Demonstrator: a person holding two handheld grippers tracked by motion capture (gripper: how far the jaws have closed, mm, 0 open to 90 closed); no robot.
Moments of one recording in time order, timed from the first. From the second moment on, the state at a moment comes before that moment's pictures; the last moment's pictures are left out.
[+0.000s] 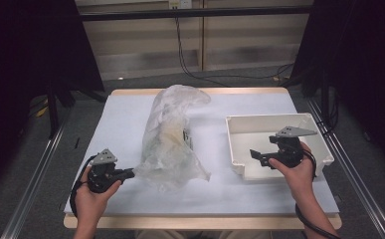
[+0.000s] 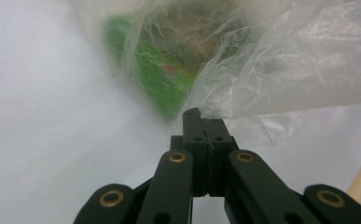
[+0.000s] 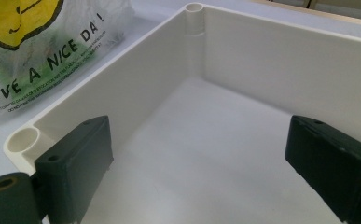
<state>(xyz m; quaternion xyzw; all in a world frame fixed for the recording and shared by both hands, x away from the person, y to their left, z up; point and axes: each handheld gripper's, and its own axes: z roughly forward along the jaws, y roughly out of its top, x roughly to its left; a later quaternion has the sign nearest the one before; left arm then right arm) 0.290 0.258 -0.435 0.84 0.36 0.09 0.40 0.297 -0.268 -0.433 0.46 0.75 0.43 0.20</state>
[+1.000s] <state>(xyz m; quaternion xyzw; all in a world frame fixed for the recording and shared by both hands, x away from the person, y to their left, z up) 0.333 0.286 -0.438 0.82 0.40 0.09 0.39 0.299 -0.271 -0.435 0.46 0.75 0.43 0.20</state>
